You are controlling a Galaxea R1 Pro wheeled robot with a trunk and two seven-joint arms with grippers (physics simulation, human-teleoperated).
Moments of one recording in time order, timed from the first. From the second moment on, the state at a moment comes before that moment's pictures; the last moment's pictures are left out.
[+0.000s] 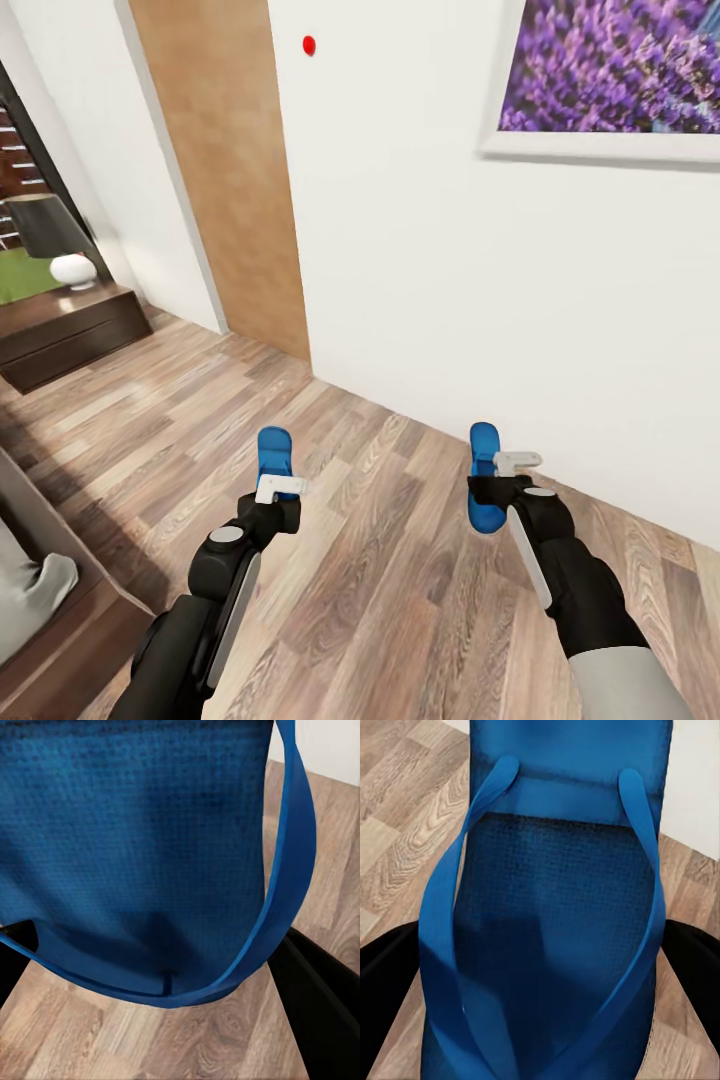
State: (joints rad) left arm -0.36 -0.13 -0.15 -1.52 -0.09 0.73 0.05; right arm -0.55 -0.04 0.01 -1.29 0.00 0.74 -0.06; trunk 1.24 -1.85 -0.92
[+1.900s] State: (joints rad) left arm -0.36 -0.13 -0.16 -1.52 -0.09 0.73 0.05; right arm -0.55 -0.04 0.01 -1.29 0.00 0.74 -0.06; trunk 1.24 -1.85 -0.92
